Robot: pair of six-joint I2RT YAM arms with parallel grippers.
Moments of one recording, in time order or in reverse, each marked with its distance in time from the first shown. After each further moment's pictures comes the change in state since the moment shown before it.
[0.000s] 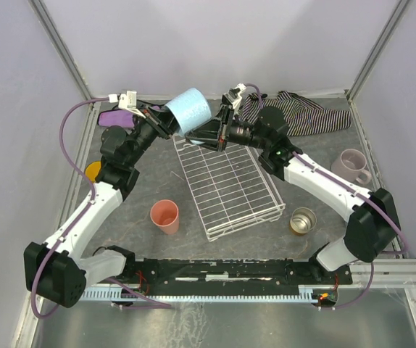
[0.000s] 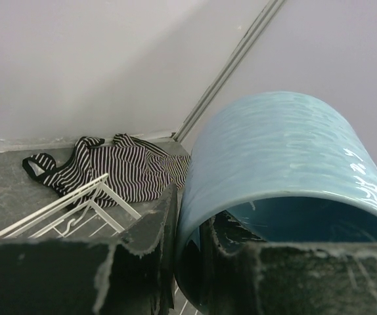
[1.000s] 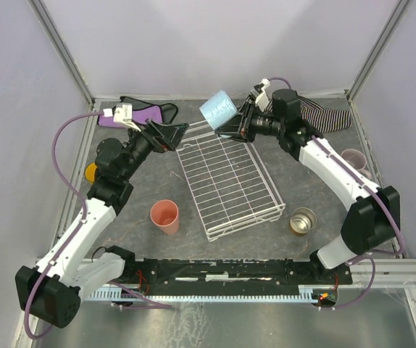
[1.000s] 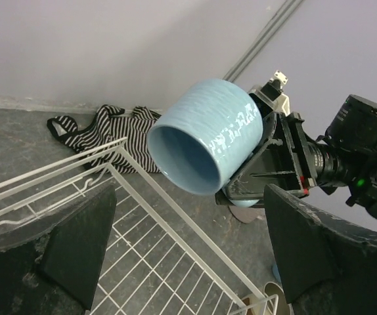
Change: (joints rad) left arm -0.003 -0.149 -0.086 -0.157 -0.066 0.018; right arm -0.230 0.006 0.082 -0.521 -0.024 -0.382
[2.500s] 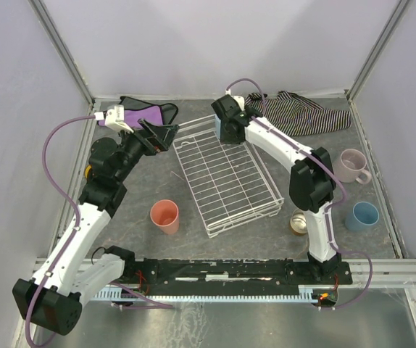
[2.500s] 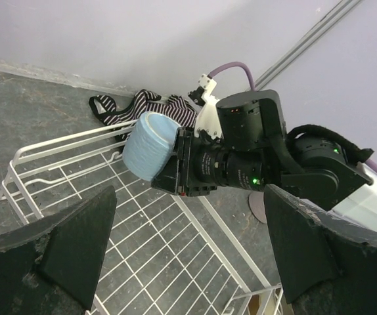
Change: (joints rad) left arm 0.049 -0.069 0.031 -0.227 -0.061 -0.006; right arm 0.174 0.584 0.619 -0.758 1.049 -0.528
